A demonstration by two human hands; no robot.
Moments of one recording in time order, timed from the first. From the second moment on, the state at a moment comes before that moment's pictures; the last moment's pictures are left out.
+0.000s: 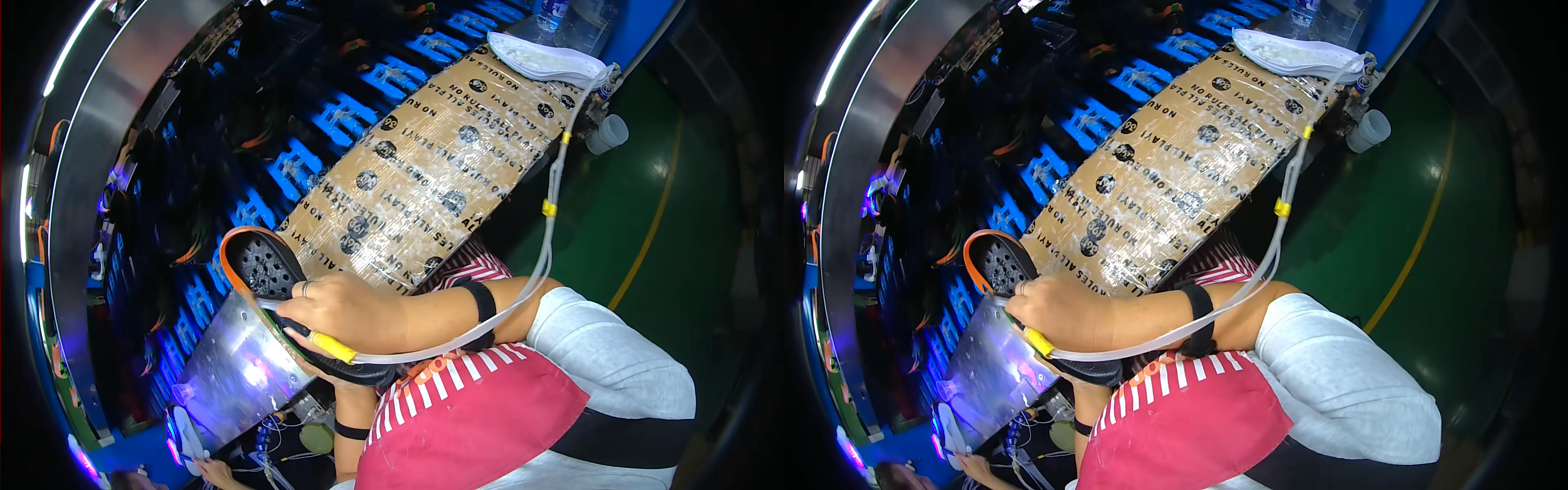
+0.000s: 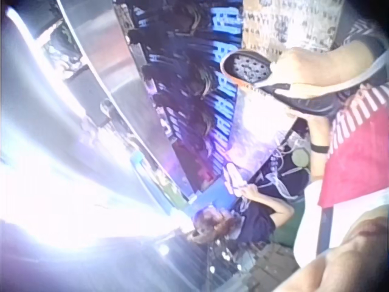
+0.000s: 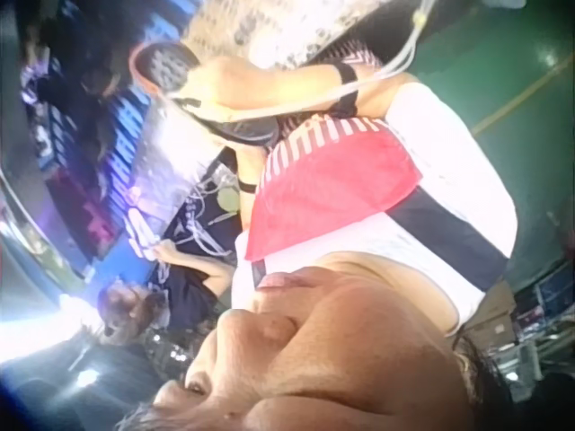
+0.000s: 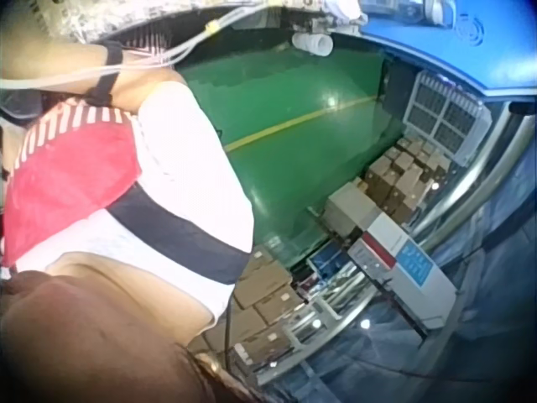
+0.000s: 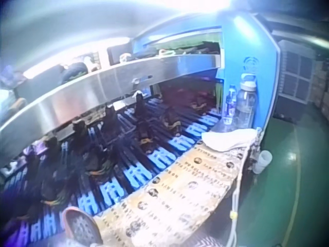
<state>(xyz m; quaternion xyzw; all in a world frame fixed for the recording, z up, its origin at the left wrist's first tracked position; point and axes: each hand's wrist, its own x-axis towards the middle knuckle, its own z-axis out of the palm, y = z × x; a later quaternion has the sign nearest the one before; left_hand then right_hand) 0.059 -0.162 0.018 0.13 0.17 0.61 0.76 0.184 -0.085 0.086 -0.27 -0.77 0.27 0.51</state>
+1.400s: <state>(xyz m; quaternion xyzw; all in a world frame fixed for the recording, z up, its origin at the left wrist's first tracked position) -0.003 -0.114 0.030 0.18 0.09 0.65 0.73 0.207 -0.107 0.079 -0.18 -0.74 0.42 0.49</state>
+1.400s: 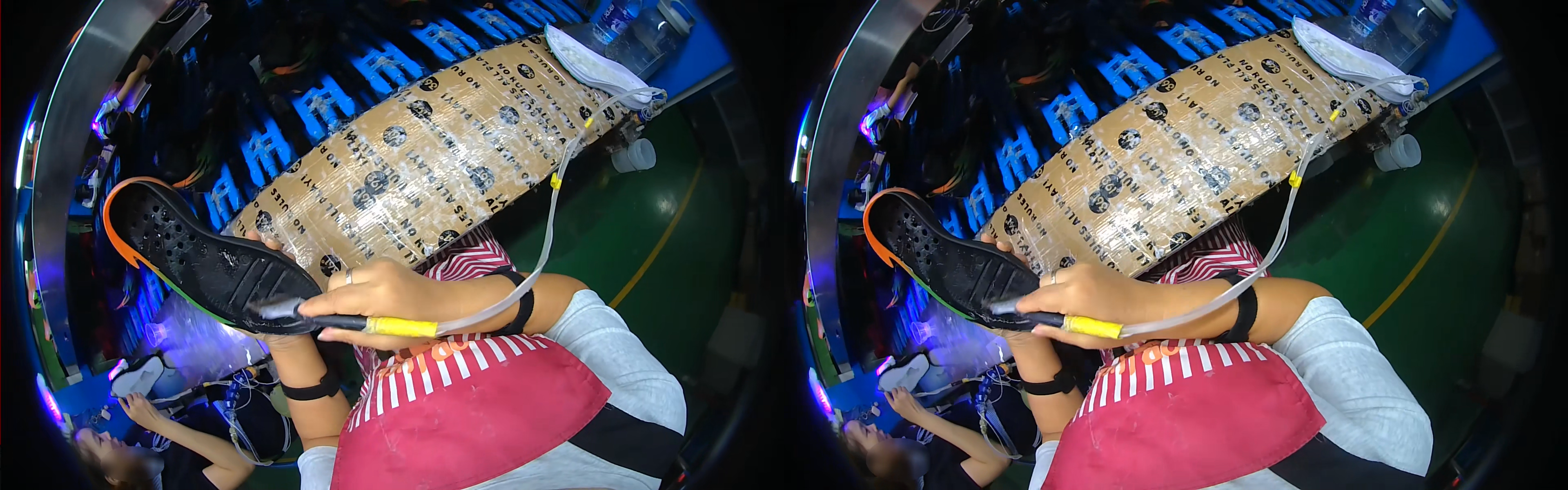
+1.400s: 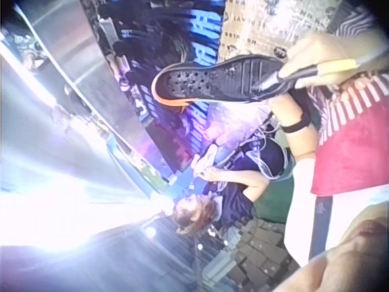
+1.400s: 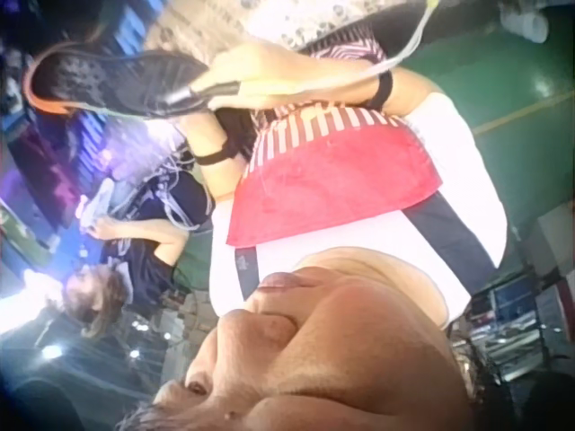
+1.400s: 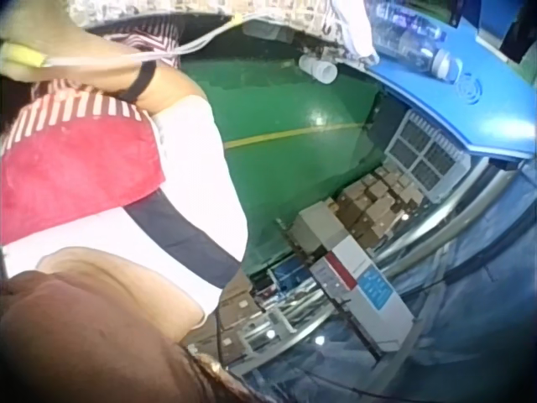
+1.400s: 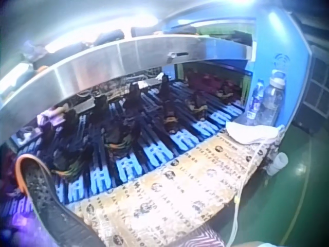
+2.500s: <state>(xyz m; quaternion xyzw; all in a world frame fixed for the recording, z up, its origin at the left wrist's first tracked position) 0.001 -0.107 0.086 0.21 0.37 0.57 0.70 0.221 -0.100 0.078 -0.06 -0.85 0.41 0.33</state>
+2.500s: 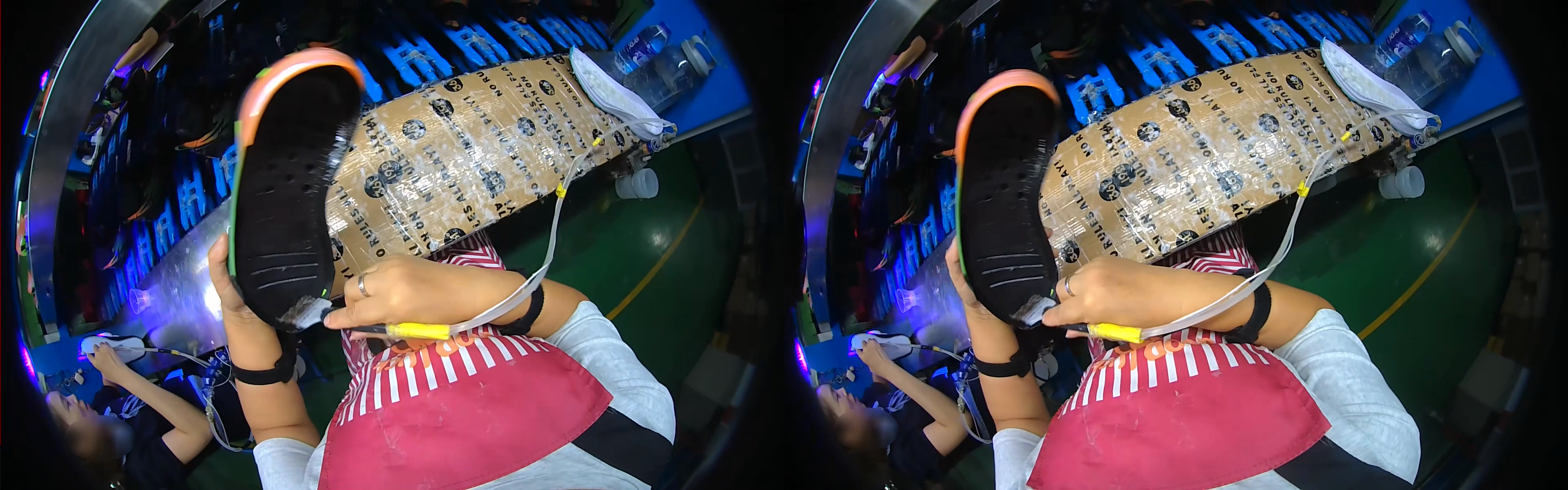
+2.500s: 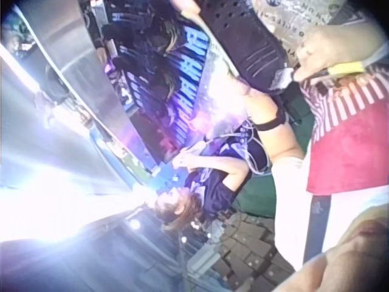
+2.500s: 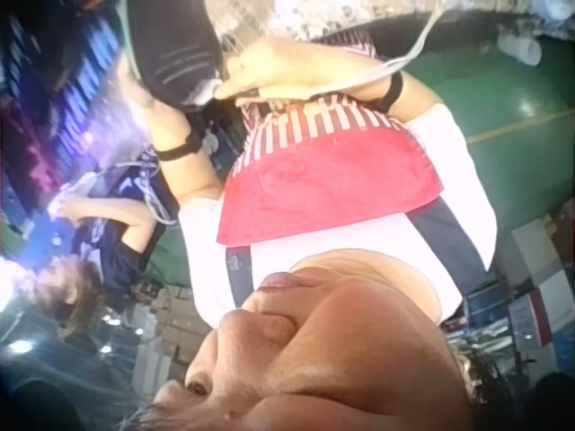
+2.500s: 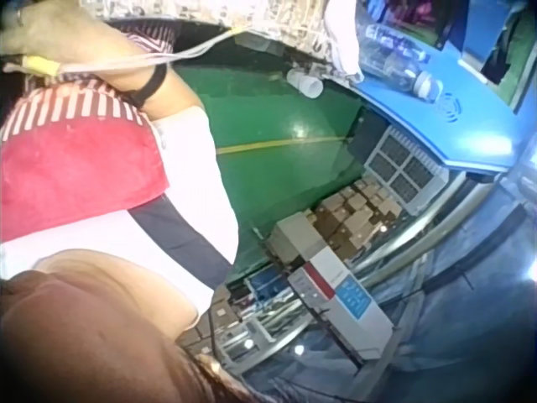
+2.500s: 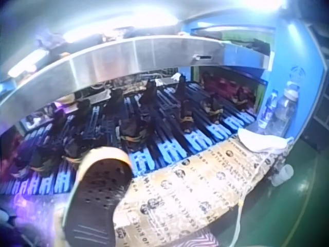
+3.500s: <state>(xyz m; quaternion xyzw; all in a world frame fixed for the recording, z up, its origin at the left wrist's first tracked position) -0.005 -0.085 0.109 0.30 0.55 0.28 0.73 0.237 -0.108 0.055 -0.08 -0.90 0.30 0.32</state>
